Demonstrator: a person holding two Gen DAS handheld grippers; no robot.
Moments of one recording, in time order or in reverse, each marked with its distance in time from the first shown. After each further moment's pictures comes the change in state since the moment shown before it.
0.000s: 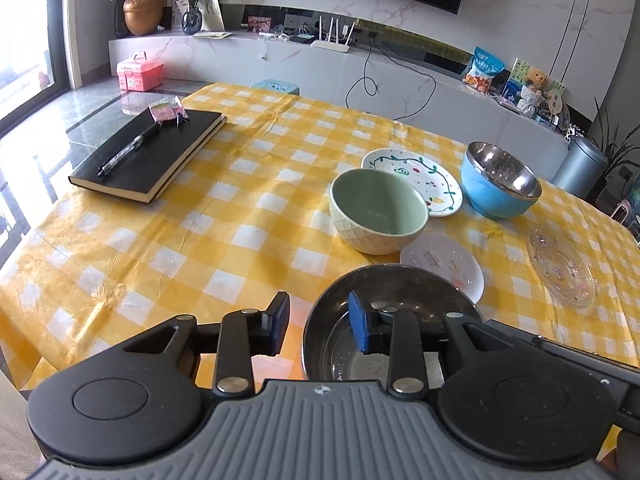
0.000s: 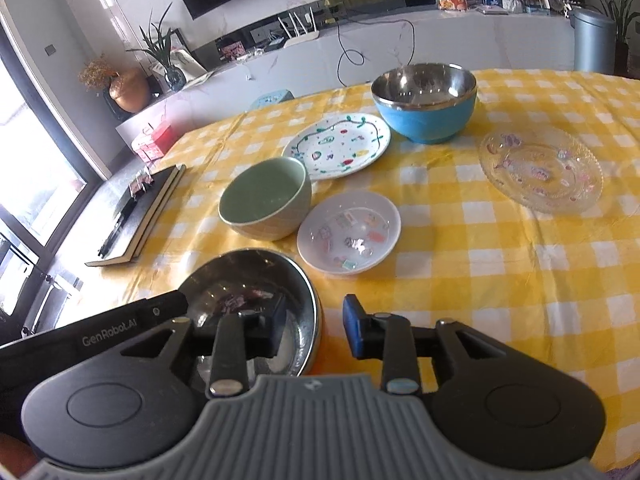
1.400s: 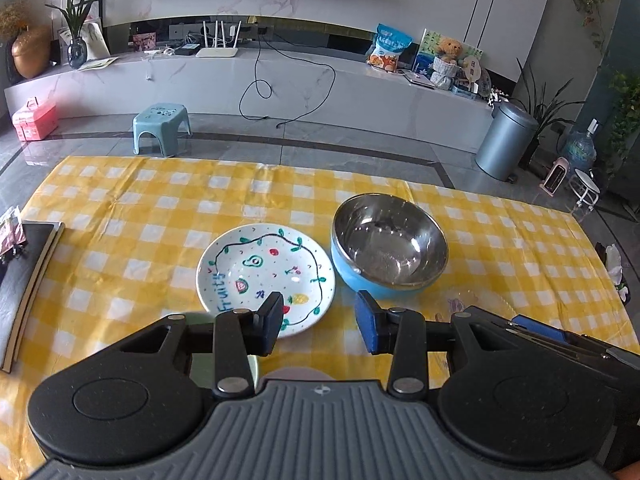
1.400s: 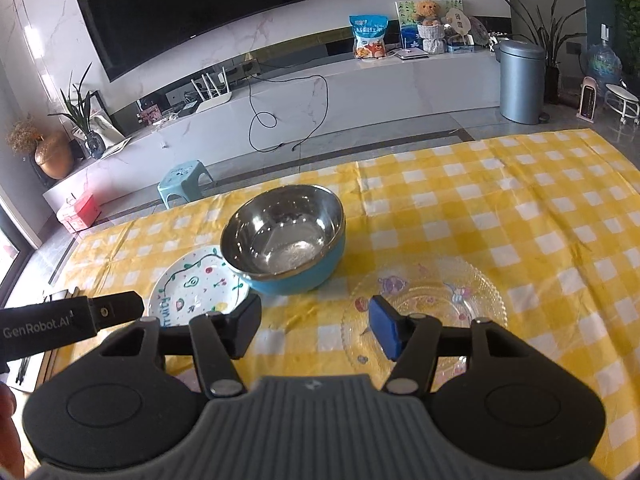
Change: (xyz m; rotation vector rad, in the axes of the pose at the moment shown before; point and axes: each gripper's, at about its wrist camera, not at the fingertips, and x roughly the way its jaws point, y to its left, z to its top) left arm 0.089 -0.127 0.120 0.189 0.065 -0.212; right arm 0.029 -0.098 0.129 0.089 -0.130 -0.217
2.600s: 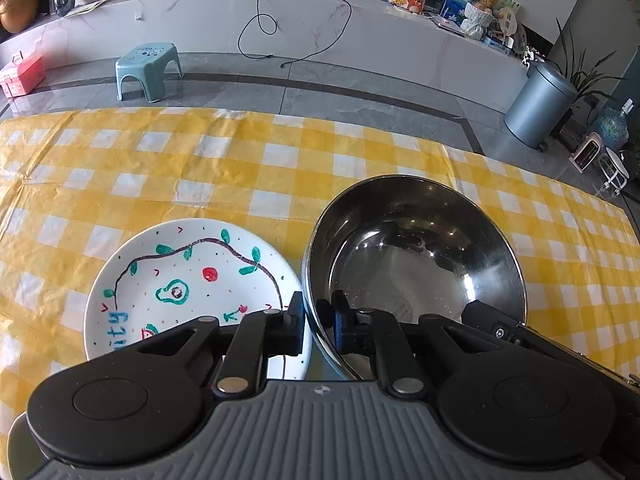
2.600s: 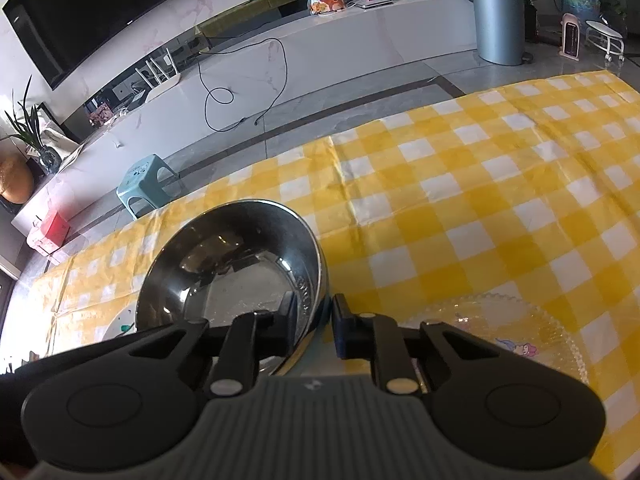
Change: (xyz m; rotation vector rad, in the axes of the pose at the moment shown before) left arm 0.141 -0.021 0.030 -0.049 0.179 0.038; right arm 0.125 -0.017 0.045 0.150 0.119 -0.054
